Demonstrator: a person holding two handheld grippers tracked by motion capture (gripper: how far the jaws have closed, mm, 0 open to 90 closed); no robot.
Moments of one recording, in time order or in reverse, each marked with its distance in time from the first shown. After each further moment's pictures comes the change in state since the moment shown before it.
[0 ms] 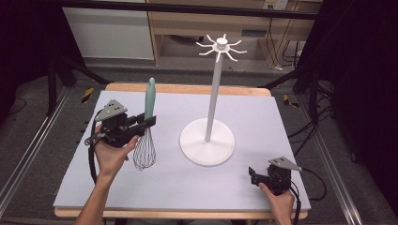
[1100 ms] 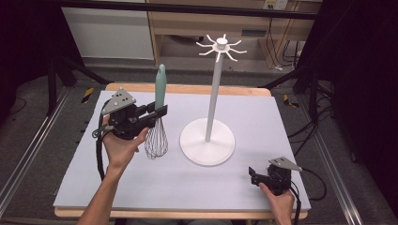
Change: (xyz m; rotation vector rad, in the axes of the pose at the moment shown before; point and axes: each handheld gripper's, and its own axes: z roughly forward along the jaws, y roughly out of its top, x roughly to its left) left arm -0.027 0.034 0.003 -0.090 -0.040 0.065; right arm 0.000 0.000 0.000 -0.003 0.001 0.000
